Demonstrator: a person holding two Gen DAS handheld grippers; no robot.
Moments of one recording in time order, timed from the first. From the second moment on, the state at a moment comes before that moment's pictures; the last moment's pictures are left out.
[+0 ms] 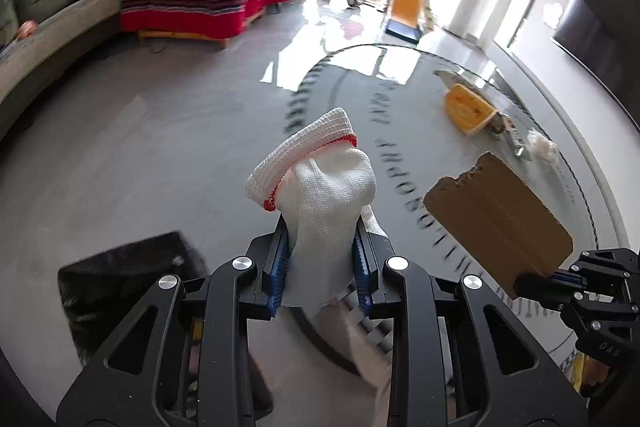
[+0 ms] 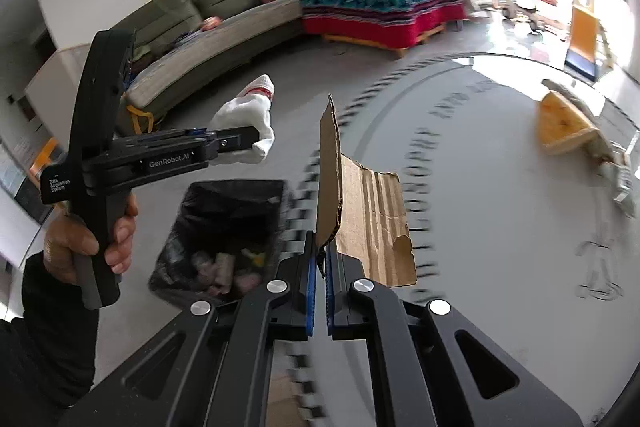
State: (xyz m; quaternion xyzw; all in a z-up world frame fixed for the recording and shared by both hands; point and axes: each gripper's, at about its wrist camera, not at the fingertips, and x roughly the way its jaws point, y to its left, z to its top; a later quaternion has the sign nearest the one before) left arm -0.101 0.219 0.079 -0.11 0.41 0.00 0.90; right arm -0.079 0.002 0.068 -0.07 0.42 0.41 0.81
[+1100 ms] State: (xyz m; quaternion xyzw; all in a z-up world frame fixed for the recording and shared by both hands) left arm -0.262 0.388 0.011 -0.26 0.42 0.22 0.84; right arm -0.161 0.198 0.012 -0.13 0.51 0.50 0.69
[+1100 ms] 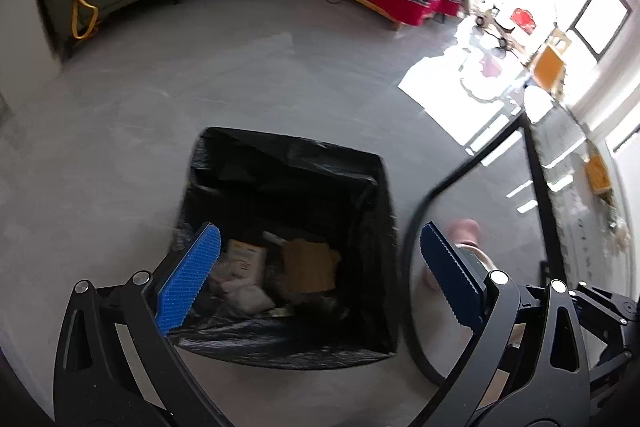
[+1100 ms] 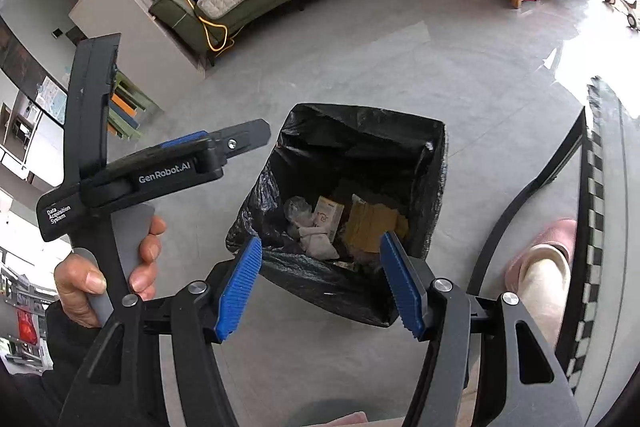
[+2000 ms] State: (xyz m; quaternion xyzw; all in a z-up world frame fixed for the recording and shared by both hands) left arm -0.110 0.218 0.069 -0.13 0.43 0.04 0.89; right arm -0.062 -0.021 0.066 -0.01 0.46 0.35 0.81
